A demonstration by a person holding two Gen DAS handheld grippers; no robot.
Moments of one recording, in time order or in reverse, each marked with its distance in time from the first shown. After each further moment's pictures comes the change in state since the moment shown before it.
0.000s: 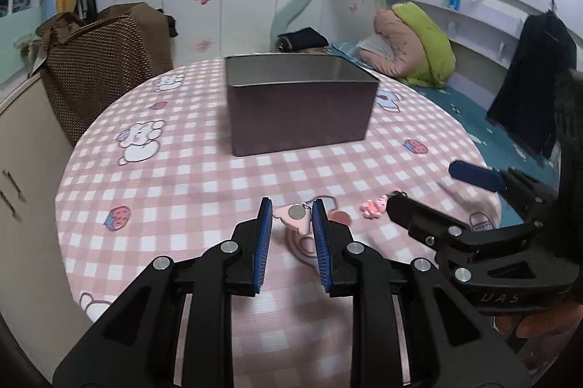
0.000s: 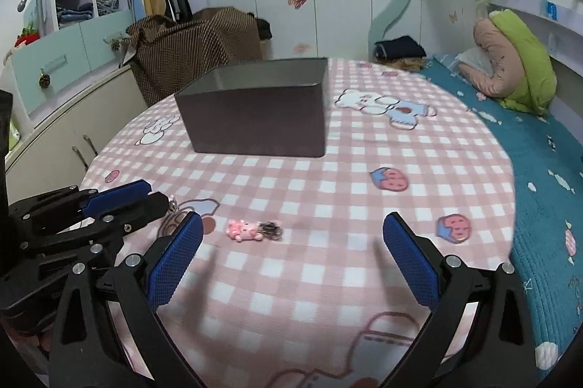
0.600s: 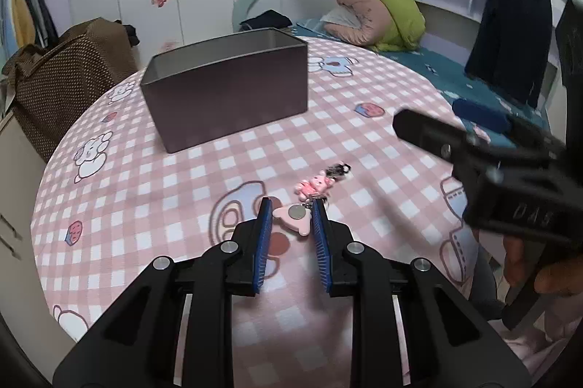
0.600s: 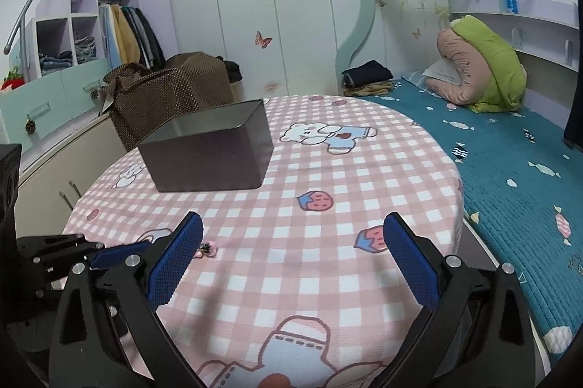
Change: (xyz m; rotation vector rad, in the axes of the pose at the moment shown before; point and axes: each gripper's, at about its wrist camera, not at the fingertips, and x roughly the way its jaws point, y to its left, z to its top) left arm 0.021 -0.051 -0.005 0.169 0.078 -0.056; right arm -0.031 -0.049 -0.010 0.090 -0.162 -0.063
